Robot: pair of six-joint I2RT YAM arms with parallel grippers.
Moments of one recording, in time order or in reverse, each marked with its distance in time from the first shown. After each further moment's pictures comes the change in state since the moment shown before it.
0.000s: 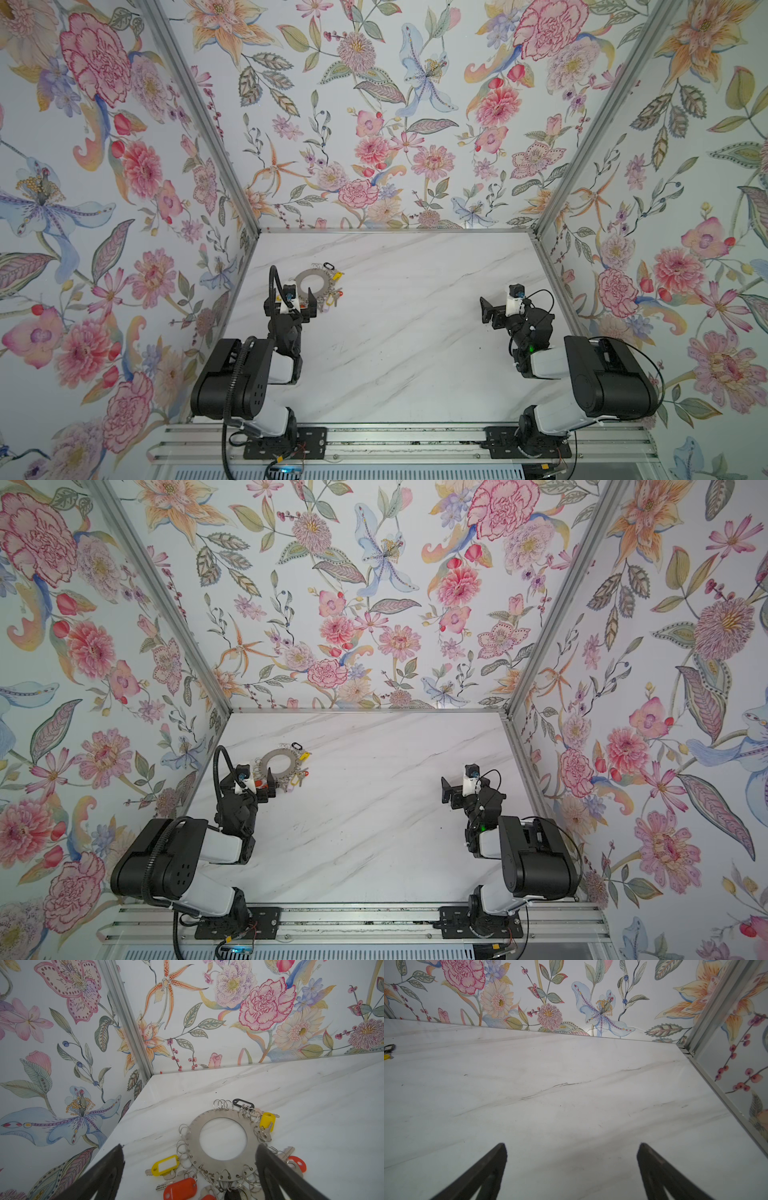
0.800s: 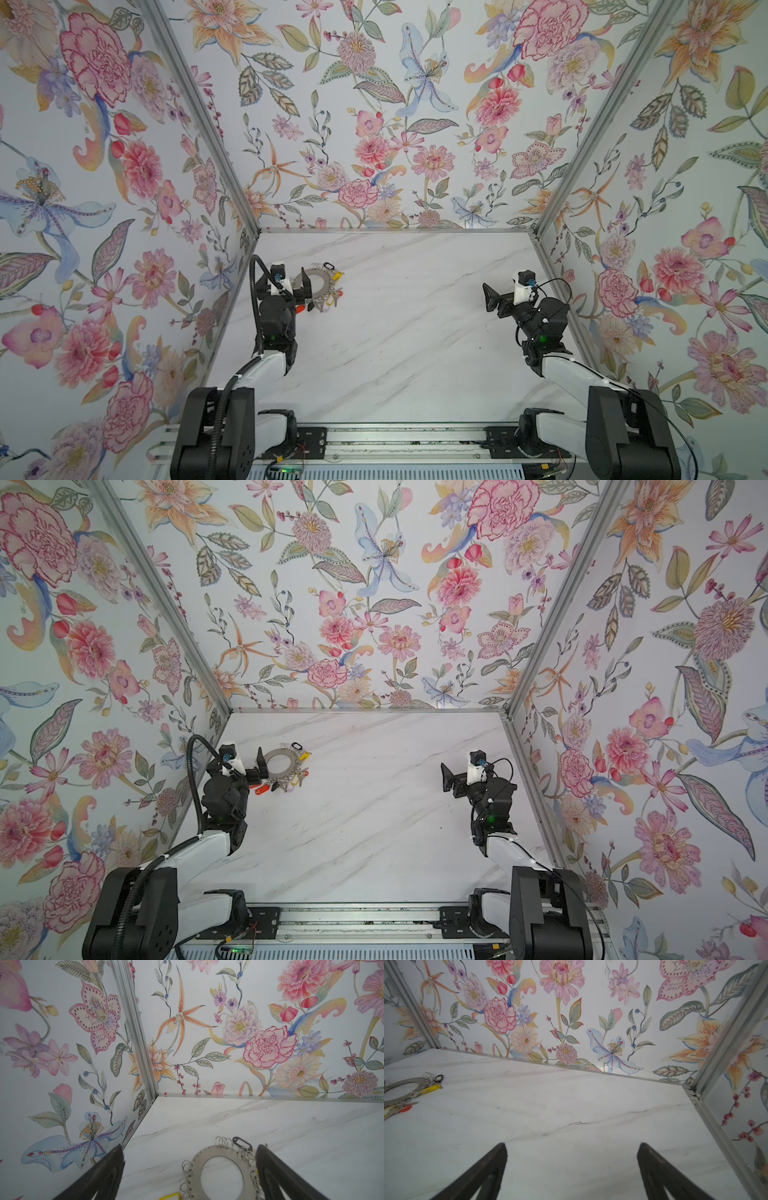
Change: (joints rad) left arm 0.000 -0.338 0.256 -0.561 -0.034 -0.106; right arm 0.012 -0.365 0.133 -0.380 -0.133 0.039
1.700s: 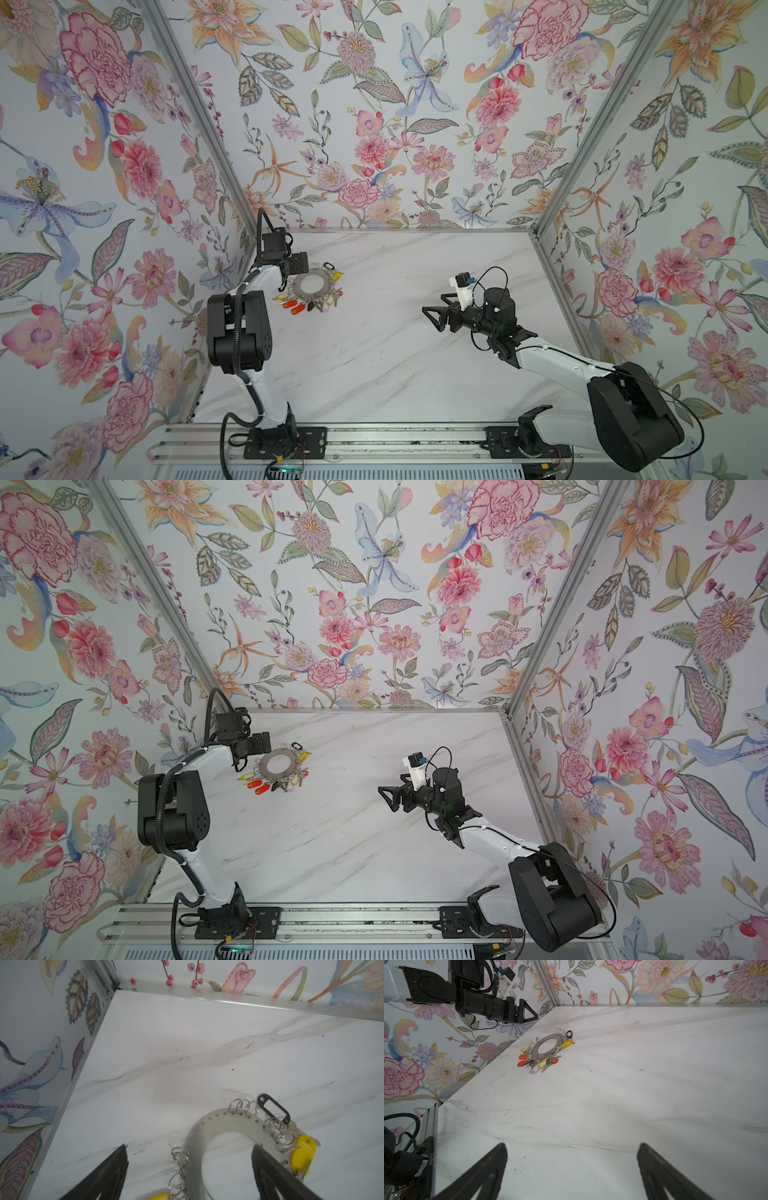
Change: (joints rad) left arm 0.143 0.708 0.868 -0.946 0.207 -0.090; right arm 0.476 0.156 0.150 -0.238 -0.121 0.259
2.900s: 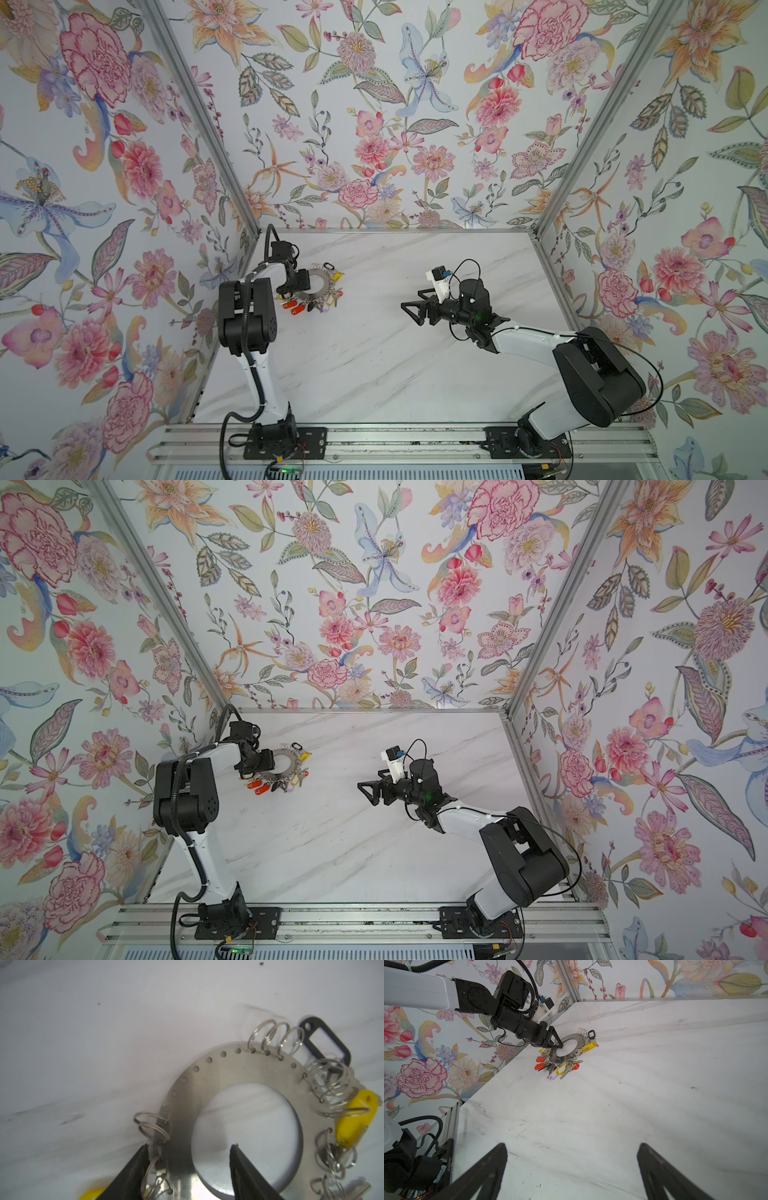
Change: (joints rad) left arm -0.029 0.128 0.034 -0.221 0.055 -0.049; right arm 0.090 0.213 0.142 0.103 -0.019 0.068
